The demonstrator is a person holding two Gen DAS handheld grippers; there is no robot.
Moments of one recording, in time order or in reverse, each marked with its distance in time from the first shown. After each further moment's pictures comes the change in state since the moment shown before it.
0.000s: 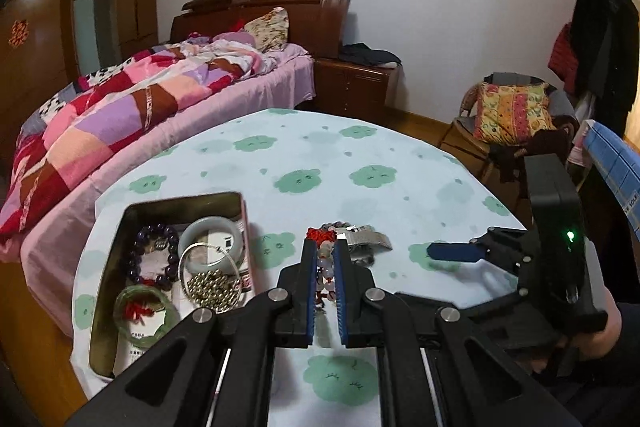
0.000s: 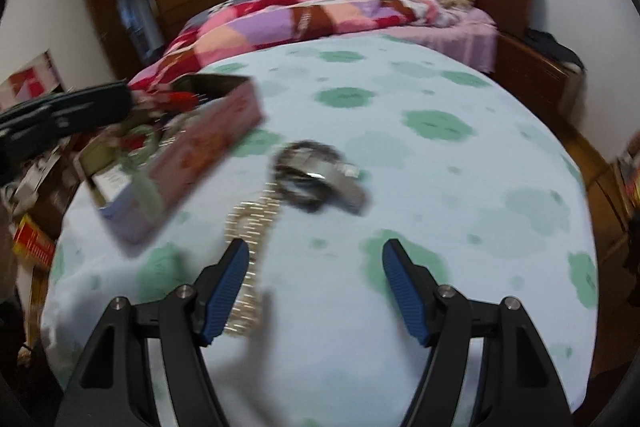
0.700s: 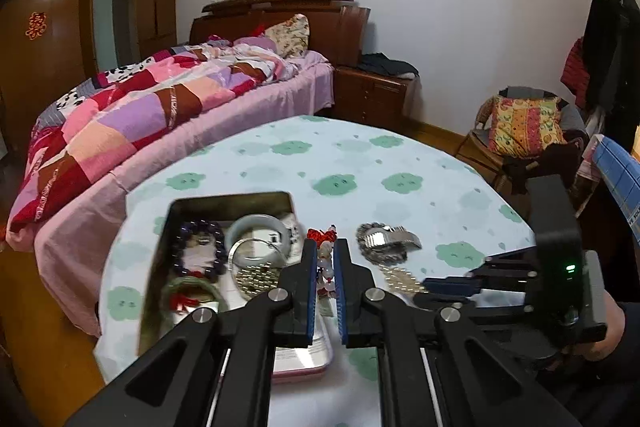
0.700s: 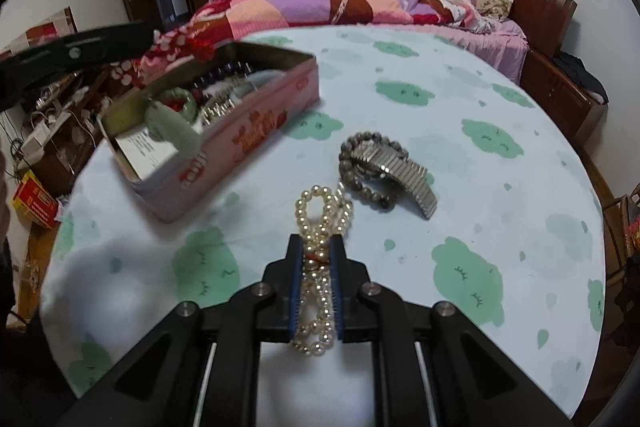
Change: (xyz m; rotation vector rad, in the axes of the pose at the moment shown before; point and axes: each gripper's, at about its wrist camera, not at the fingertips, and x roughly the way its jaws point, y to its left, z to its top) left arm -0.033 0.036 -0.001 -0.034 -0.035 0.044; right arm 0.005 0.029 -0.003 -0.106 0.052 0.019
